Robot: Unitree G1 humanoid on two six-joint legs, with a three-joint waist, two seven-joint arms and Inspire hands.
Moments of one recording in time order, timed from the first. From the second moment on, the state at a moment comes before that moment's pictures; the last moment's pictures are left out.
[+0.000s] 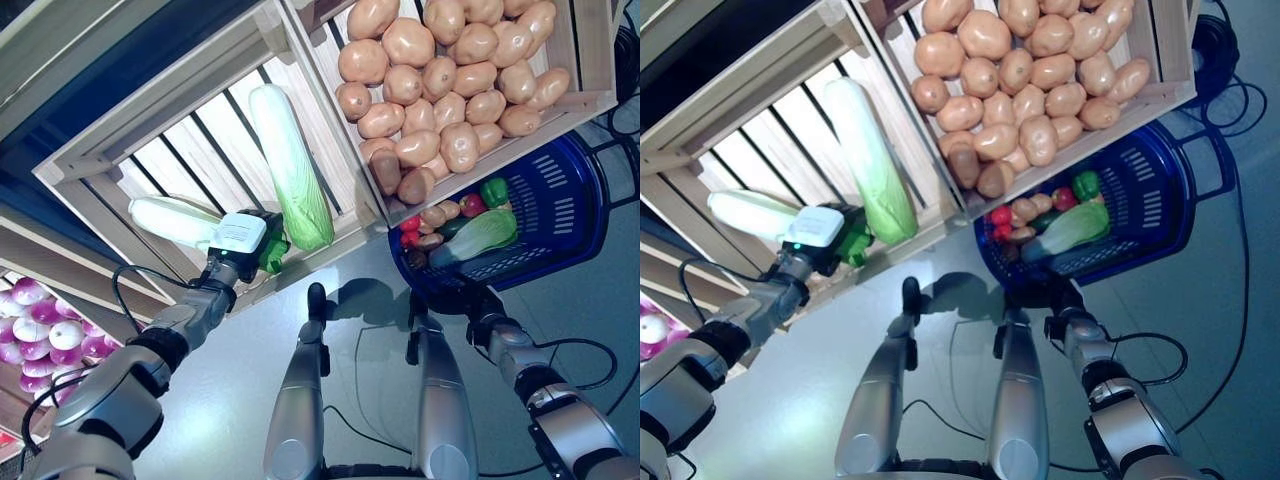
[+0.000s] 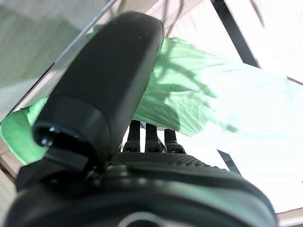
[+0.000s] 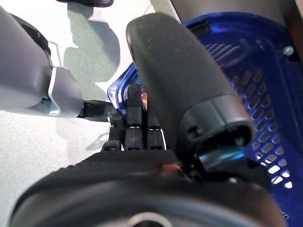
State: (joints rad) left arm -0.70 0.70 -0.82 0.87 0.53 -0.08 0.47; right arm -0.55 -0.44 0.33 1.08 0.60 -0.07 -0.02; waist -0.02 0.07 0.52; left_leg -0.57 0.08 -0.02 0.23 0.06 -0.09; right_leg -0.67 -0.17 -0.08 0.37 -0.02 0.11
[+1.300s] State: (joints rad) left arm -0.59 0.62 -0.49 0.70 0.63 -0.19 1.10; right arm -0.42 -0.42 0.35 0.85 0.65 -0.12 -0.13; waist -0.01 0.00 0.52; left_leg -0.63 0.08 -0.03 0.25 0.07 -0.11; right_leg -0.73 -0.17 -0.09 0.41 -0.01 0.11
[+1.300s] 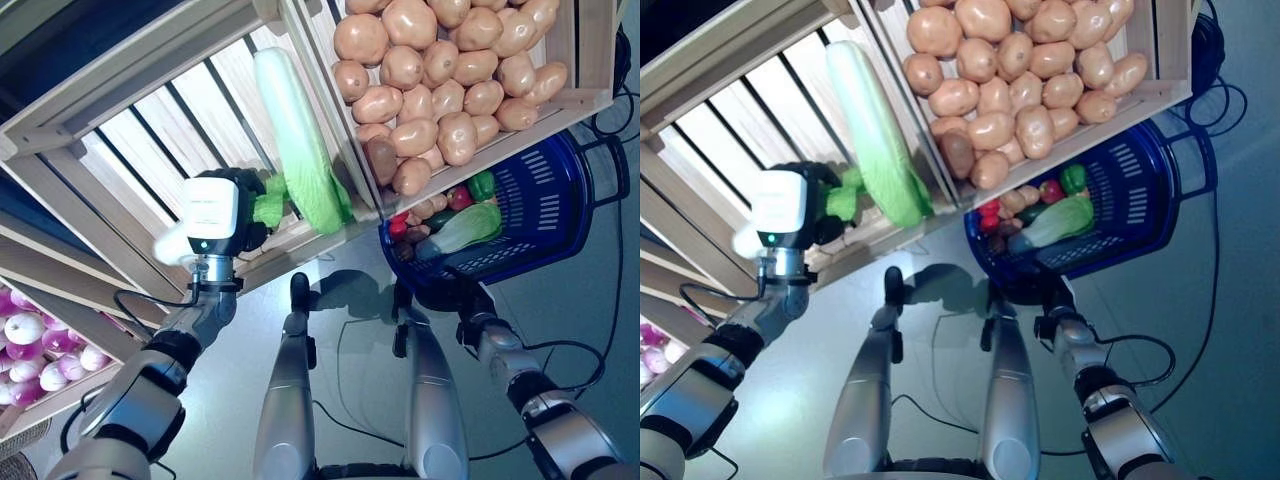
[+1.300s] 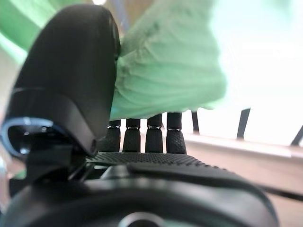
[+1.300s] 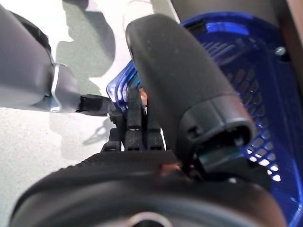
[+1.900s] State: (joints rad) left arm -0.31 0.48 -0.14 0.08 0.34 -0.49 0.92; right arm -0.20 -0.42 0.24 0.16 0.51 -0.31 -0.12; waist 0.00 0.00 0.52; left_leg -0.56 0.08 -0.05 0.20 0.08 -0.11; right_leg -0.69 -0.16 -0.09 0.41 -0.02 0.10
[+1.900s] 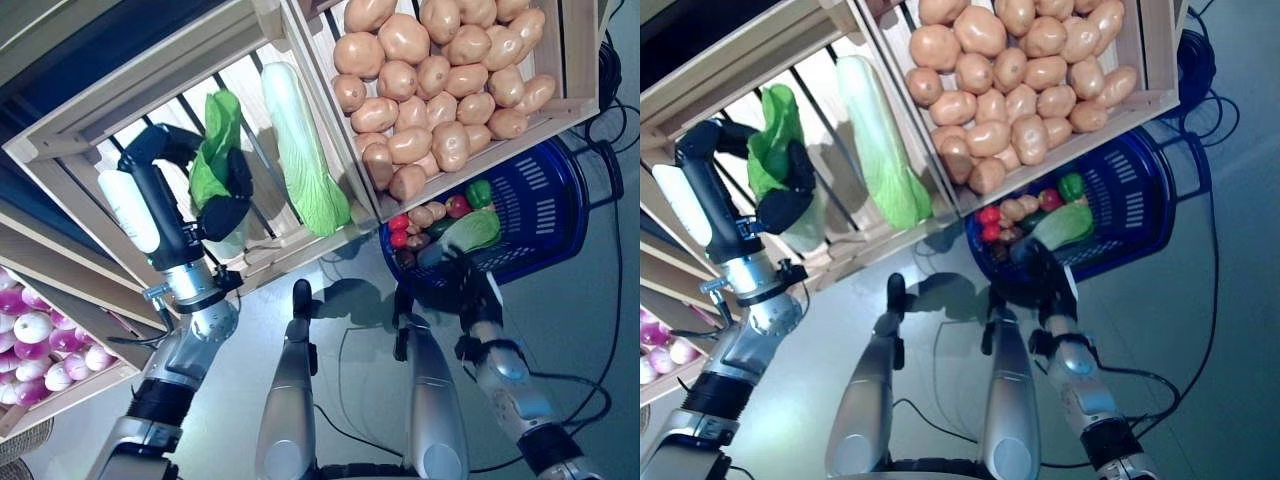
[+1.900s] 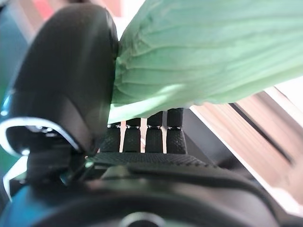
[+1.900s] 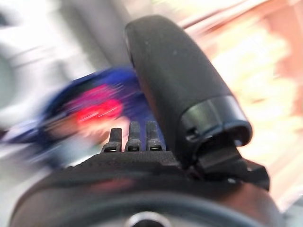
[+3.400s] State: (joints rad) left arm -0.34 0.56 -0.30 0.03 -0.41 -0.51 0.00; right arm -0.23 -0.52 0.32 0.12 0.92 0.02 0.56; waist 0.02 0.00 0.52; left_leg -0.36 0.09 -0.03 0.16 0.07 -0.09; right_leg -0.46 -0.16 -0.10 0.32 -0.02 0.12
